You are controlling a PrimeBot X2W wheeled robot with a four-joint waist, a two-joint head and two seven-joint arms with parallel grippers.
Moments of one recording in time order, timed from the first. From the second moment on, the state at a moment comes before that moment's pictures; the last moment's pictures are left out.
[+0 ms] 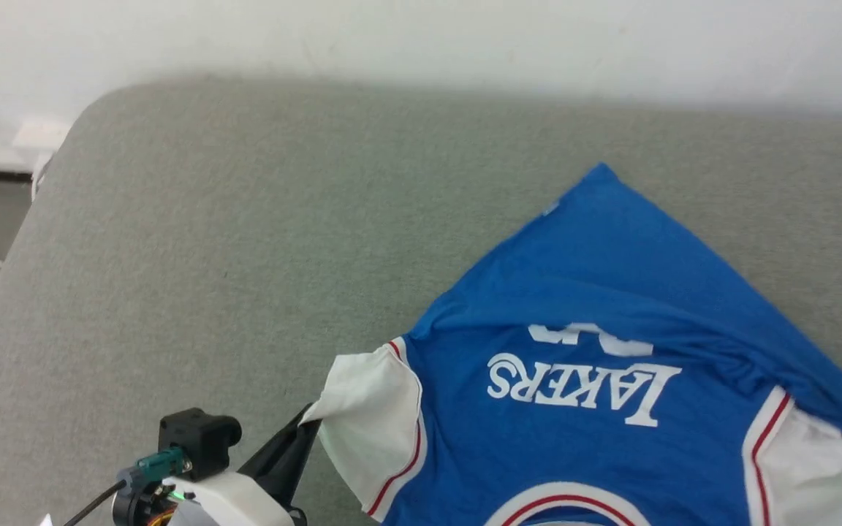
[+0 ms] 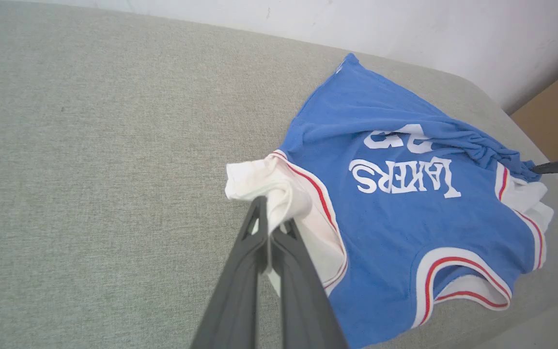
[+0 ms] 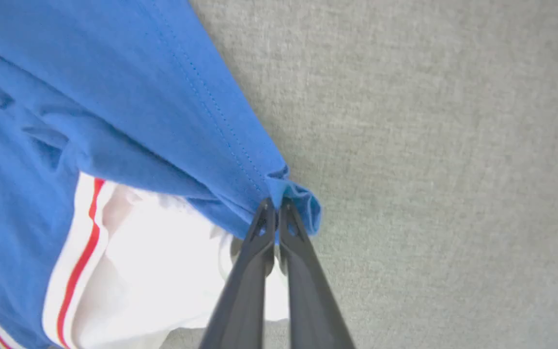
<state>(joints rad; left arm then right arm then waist) 0.09 0.44 -0.39 -0.25 -0.61 0.06 0.19 -0.27 -0.66 0.07 0.41 0.65 0.13 0.92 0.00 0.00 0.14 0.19</state>
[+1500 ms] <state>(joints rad) -0.04 0.37 -0.48 -0.28 -0.57 0.04 0.15 -0.56 -0.51 0.04 0.16 0.44 0.13 1.04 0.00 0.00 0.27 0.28</state>
